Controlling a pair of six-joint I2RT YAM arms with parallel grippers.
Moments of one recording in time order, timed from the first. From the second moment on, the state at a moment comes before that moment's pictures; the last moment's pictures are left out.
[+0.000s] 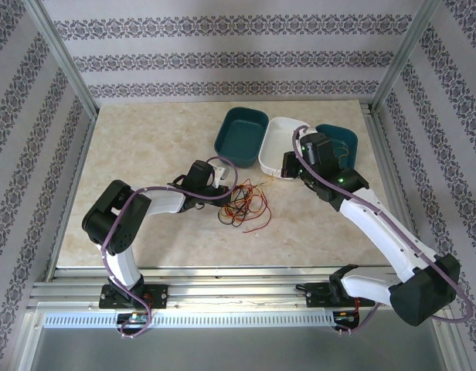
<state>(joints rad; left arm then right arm) -0.51 1.79 0.86 0.13 0.36 -0.35 0.47 1.17 1.08 -0.53 0.10 0.41</state>
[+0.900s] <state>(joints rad) -0.51 1.79 0.86 0.13 0.34 -0.35 0.47 1.03 1.20 -0.72 0.40 0.21</state>
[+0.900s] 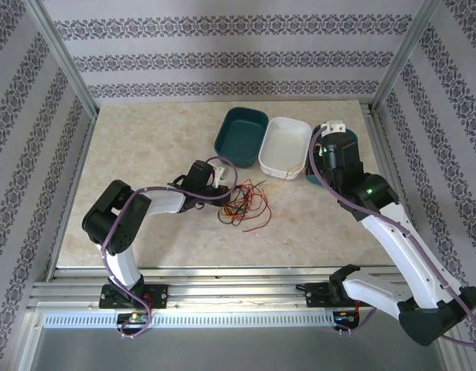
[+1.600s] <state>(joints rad) -0.51 1.79 0.85 0.13 0.32 -0.35 0.45 0.94 1.31 -0.76 0.58 0.11</state>
